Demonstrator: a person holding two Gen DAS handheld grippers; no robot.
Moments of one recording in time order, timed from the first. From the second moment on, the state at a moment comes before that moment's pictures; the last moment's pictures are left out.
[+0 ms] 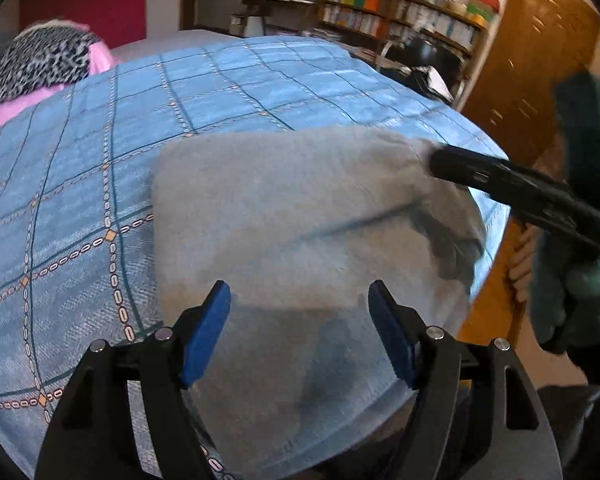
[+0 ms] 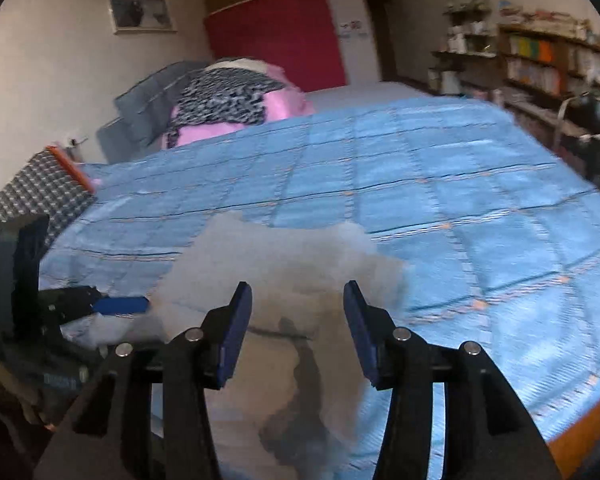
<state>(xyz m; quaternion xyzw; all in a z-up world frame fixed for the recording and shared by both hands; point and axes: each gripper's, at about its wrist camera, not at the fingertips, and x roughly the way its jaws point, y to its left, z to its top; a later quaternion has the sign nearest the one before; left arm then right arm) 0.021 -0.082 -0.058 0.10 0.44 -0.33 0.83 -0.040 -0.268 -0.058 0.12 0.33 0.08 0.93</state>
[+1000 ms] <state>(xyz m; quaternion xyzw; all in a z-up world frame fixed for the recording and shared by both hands) 0.081 -0.098 -0.065 0.07 0.43 -0.29 0.85 -0.049 -0.258 -0.106 0.07 0.36 0.03 0.93</state>
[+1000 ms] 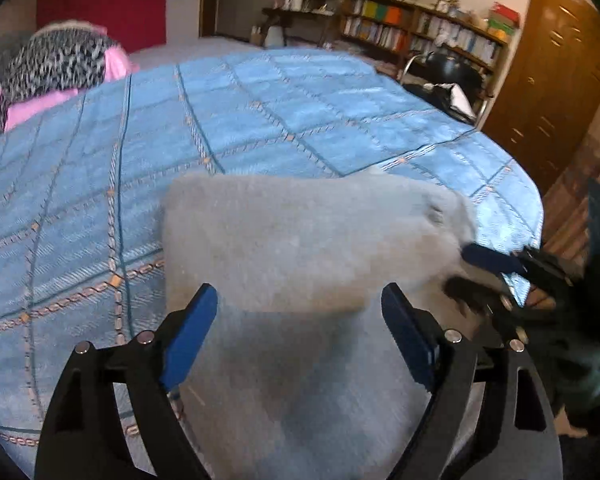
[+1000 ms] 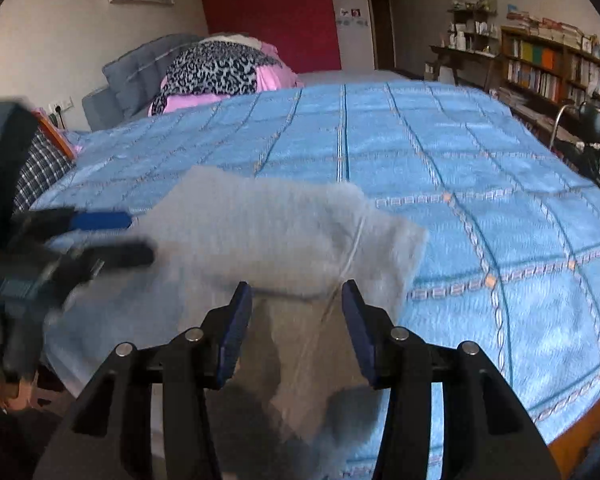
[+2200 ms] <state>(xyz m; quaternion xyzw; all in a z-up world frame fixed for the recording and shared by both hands) 0.027 -0.075 -0.026 0.11 0.39 -0.15 0.90 -0.104 -0.236 -0.065 0.05 0.34 0.00 0.94</state>
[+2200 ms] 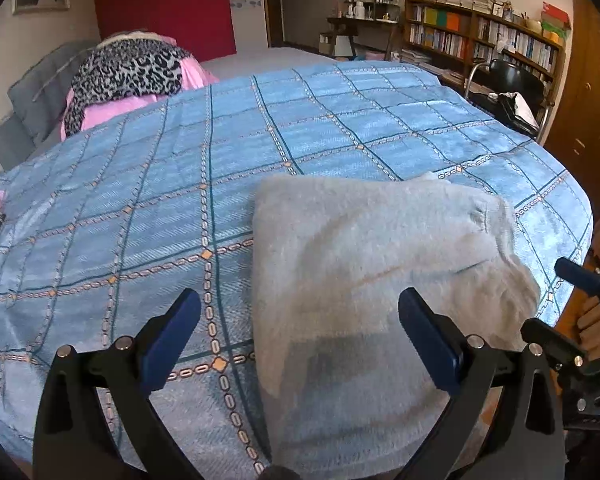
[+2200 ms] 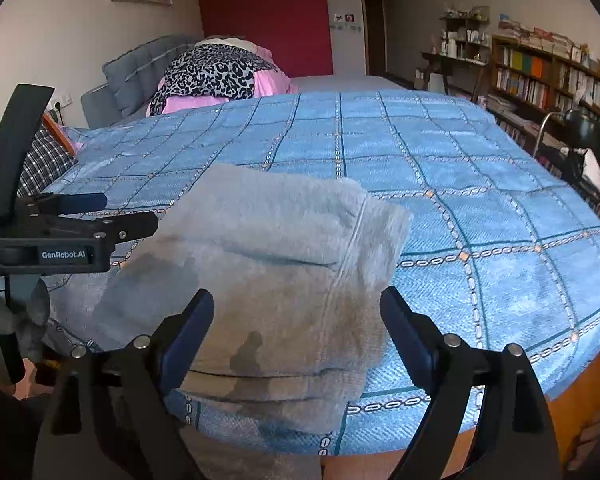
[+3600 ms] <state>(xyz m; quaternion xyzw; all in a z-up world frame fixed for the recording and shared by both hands) 0.000 -0.083 -0.009 0.15 0.38 -0.13 0.90 -0.108 -0.227 -0.049 0.04 0.36 -0.03 0.93</state>
